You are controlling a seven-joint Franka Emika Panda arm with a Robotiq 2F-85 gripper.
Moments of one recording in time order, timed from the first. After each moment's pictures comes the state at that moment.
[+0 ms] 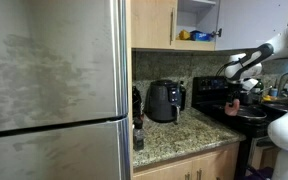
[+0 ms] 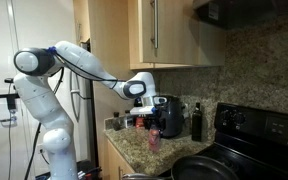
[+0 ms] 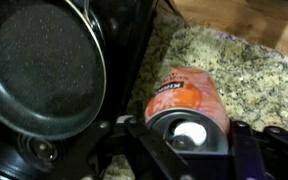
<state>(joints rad) -0.18 -0.36 -0.26 -2.47 -0.32 2.28 -0.50</state>
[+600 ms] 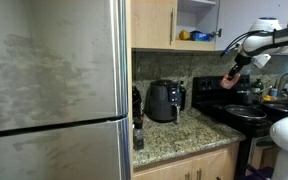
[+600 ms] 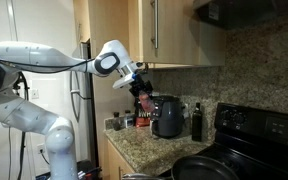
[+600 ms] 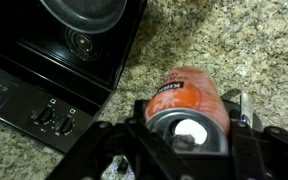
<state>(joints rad) -0.09 -0.85 -0.24 -2.50 -0.27 2.24 -0.54</state>
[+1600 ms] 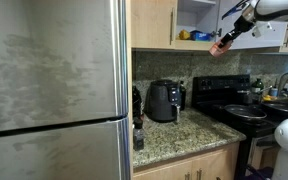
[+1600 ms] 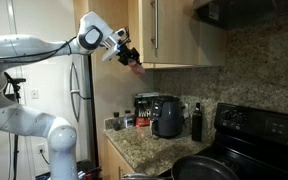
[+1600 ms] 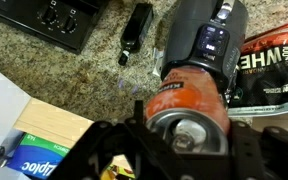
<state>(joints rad) 0.06 -0.95 -0.12 -2.26 -0.15 2.20 -0.38</state>
